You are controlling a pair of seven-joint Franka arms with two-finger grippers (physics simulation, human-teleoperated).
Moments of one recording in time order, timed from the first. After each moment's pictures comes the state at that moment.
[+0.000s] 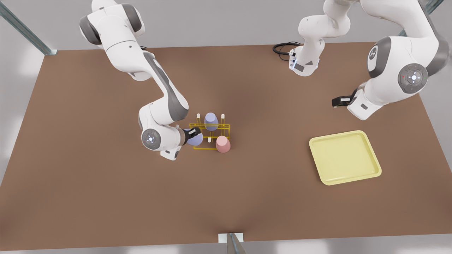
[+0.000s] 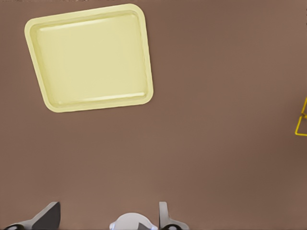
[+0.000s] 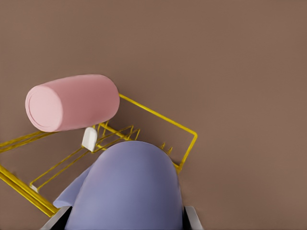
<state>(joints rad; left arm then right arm) 0.00 0.09 -0.14 -1.52 0.04 1.33 -0.16 0.50 0.52 -0.05 -1.53 0.43 1.81 -0.08</state>
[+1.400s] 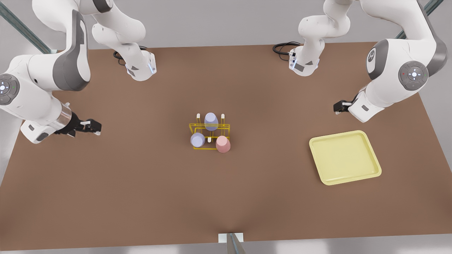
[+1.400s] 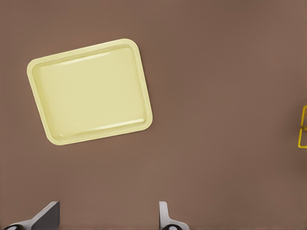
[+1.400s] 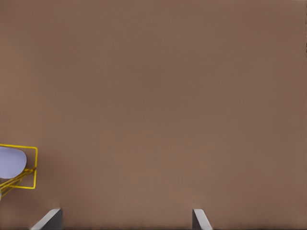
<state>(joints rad) 0.02 0.09 -0.15 -1.54 0.06 1.44 -0.07 0.08 0.17 -0.05 -1.41 -0.01 1.53 -0.01</state>
